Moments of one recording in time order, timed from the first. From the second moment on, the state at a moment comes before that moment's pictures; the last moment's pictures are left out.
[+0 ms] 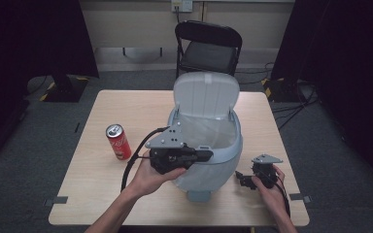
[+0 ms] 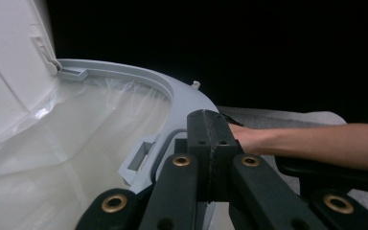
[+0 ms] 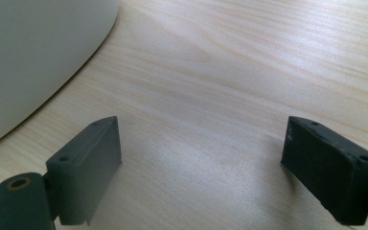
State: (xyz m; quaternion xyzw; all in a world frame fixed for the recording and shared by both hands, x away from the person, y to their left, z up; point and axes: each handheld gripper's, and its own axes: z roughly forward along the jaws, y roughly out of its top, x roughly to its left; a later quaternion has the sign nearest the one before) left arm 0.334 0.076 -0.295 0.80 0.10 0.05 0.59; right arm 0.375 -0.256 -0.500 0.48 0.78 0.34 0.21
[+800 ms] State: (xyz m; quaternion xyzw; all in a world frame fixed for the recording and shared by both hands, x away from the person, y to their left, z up) left arm 0.343 0.164 -0.309 0.75 0.20 0.07 0.63; right arm 0.375 -0.256 -0.500 0.48 0.78 0.34 0.21
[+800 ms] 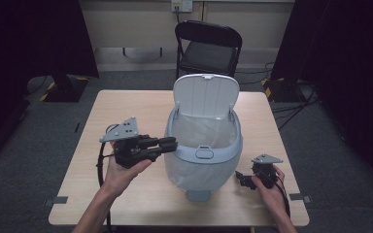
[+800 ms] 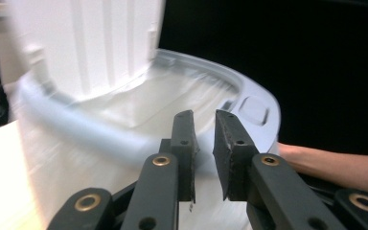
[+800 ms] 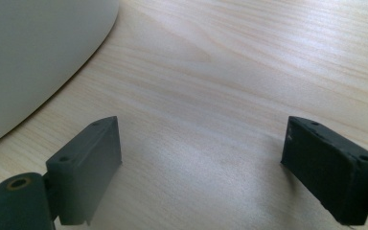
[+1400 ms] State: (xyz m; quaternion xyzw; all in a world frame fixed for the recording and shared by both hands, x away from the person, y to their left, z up) left arm 0.360 0.224 -0.392 0.77 0.33 0.11 0.54; right arm 0.375 -0.256 -0.500 0.48 0.78 0.34 0.22
